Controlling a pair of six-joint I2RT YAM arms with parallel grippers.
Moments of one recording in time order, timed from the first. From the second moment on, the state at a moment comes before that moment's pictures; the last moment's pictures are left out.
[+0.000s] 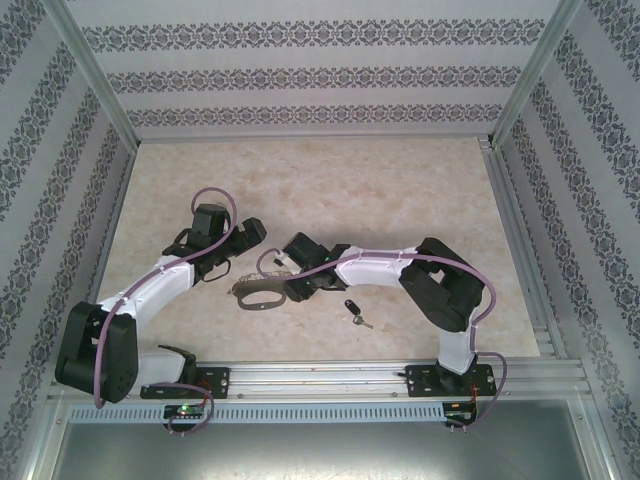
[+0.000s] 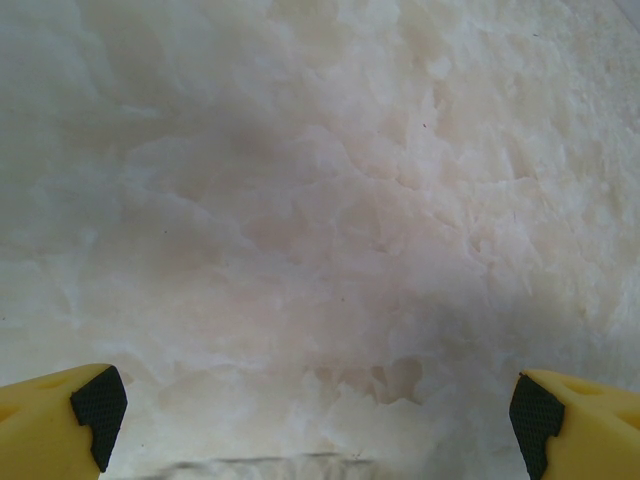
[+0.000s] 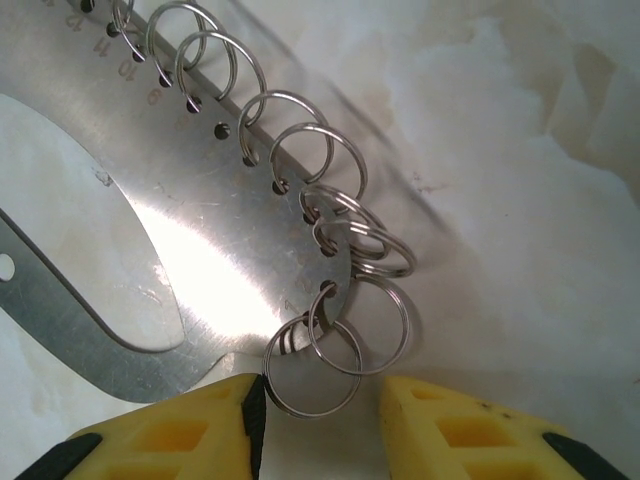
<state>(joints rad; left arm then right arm) -0.25 1.29 0.70 -0.21 0.12 -0.77 0.93 1.90 1.13 -0.32 -0.12 0.15</state>
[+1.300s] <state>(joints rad) -0.25 1.31 0.70 -0.21 0.14 -0.77 0.92 1.92 1.17 -0.31 -0.12 0.12</state>
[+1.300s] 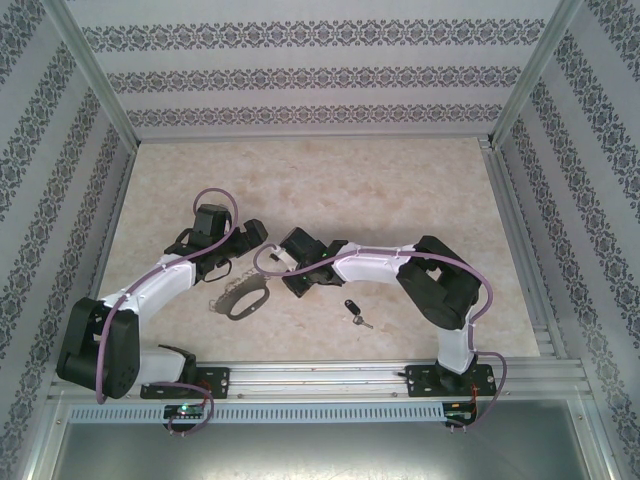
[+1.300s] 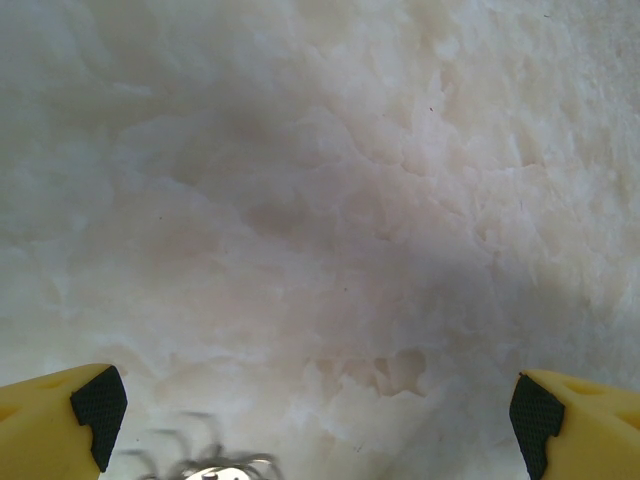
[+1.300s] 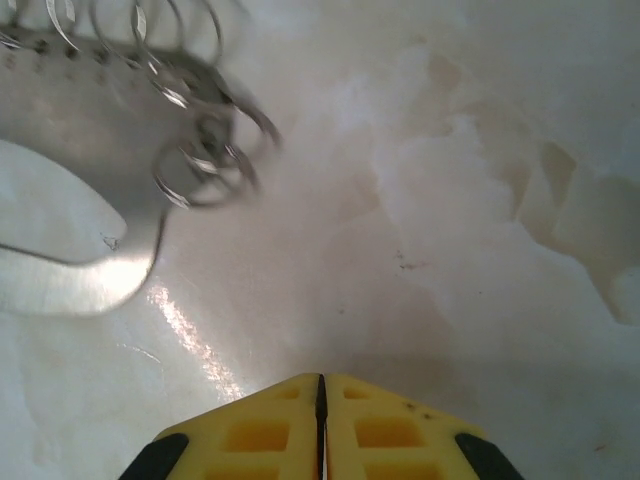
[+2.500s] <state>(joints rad) -0.79 1.65 1.09 -0.91 -0.37 -0.53 0.67 1.60 0.89 -0.09 -0.19 0.49</state>
